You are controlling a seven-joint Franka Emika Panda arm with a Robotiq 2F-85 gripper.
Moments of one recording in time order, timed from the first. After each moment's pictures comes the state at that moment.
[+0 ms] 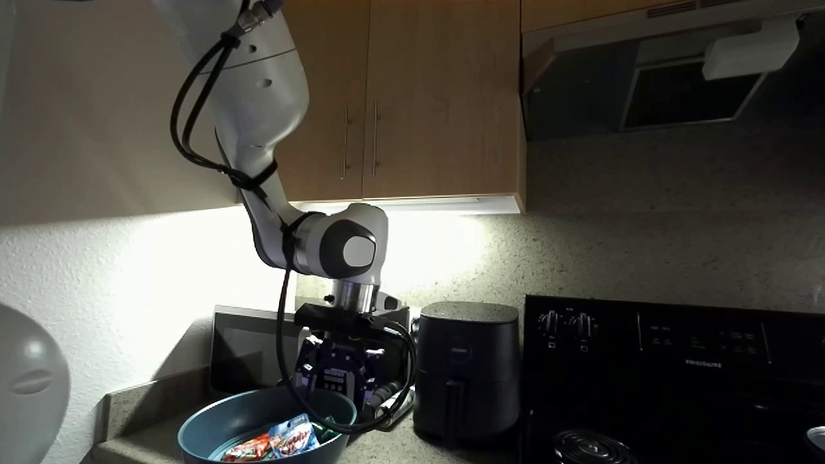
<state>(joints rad) 0.11 0.00 -0.06 -2.41 0.19 2.38 -0.38</state>
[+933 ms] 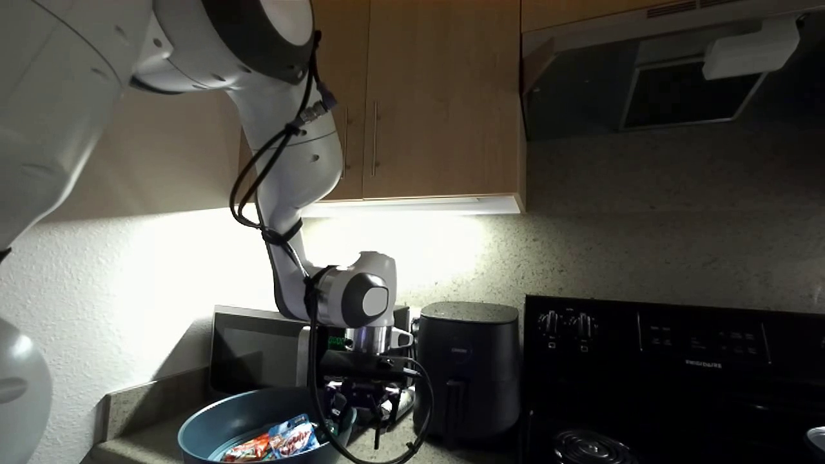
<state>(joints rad) 0.04 0.29 0.01 -2.26 0.10 2.55 -0.38</state>
